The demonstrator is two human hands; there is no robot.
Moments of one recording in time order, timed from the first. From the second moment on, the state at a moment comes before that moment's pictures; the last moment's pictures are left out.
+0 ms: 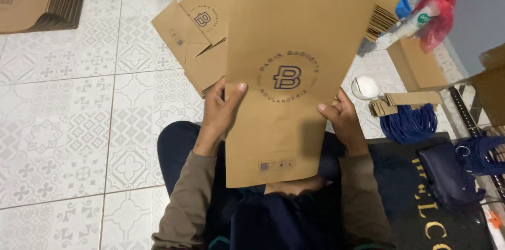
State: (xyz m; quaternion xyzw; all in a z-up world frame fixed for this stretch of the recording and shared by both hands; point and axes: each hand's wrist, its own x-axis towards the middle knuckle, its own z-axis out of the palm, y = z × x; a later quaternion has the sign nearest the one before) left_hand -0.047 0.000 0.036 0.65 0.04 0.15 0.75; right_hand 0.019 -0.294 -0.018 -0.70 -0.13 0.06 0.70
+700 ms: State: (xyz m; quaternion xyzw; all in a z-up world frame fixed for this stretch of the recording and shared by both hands) left_hand -0.046 0.062 0.060 0.59 0.06 0.18 0.78; right_hand 0.044 -0.215 0.046 -0.54 -0.18 0.03 0.82
